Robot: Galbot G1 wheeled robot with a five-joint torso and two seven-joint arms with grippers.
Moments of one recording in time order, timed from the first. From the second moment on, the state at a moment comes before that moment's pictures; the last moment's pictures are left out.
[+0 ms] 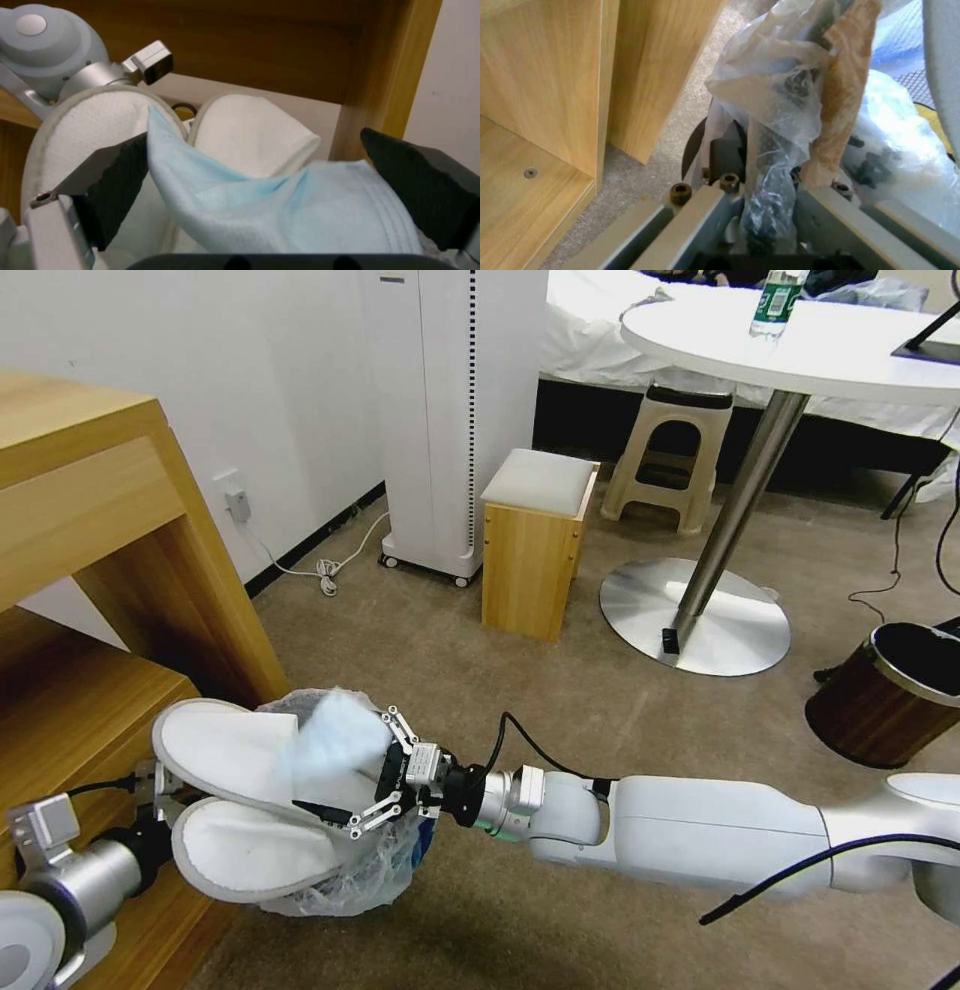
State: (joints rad) left arm 1.75 -0.94 -1.02 -2.24 -1.23 0.64 -0.09; right arm -0.11 0.98 -1.17 1.74 0.71 0.68 -0.02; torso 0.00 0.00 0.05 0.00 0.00
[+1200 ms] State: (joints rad) left arm 1.75 -0.97 -0.99 -2.24 -1.22 0.65 -0.11; right arm -0.09 1.02 -1.16 1.75 0.70 0.67 0.04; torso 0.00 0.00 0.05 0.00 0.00
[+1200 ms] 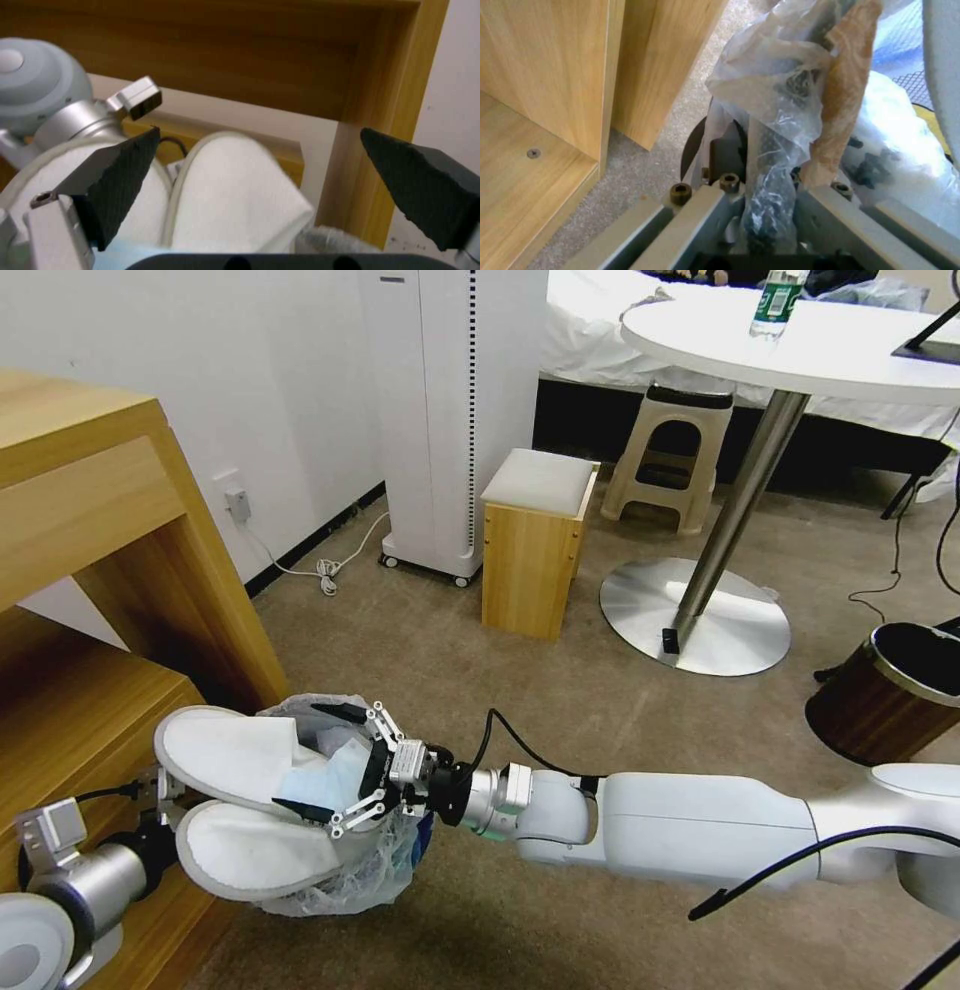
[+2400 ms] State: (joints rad) left arm 1.86 -0.98 -1.00 -2.29 -1.24 0.67 -0.16; right arm -0.35 0.78 -0.63 1.77 0.70 0.68 0.02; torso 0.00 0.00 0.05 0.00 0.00
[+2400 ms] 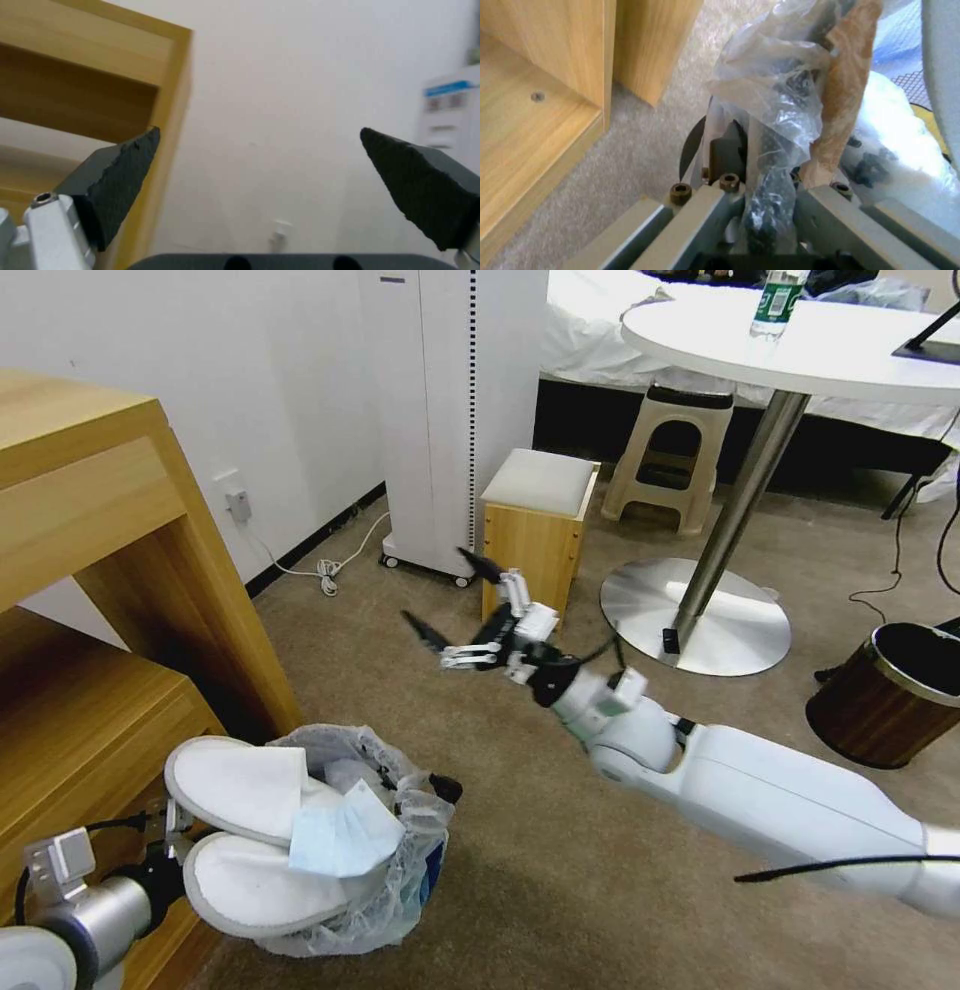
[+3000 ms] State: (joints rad) left arm 1.88 -0.98 -0.98 -2.23 -1.24 0.69 -0.16; right arm -0.49 0.68 -0.42 1.81 0.67 0.70 0.01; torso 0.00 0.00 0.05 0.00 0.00
